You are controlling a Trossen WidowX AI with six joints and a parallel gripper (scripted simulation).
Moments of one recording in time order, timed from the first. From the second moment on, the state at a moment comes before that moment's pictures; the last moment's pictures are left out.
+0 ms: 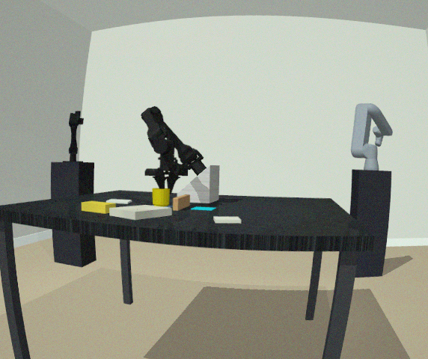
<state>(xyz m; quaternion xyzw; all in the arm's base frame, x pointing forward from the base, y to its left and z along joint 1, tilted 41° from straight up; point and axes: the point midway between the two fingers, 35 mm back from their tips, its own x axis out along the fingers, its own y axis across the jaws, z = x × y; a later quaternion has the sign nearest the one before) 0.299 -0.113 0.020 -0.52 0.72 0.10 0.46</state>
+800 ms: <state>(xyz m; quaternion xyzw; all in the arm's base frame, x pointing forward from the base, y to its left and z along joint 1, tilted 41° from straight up) 0.296 -0.123 0.009 -0.52 0.72 0.10 0.46</state>
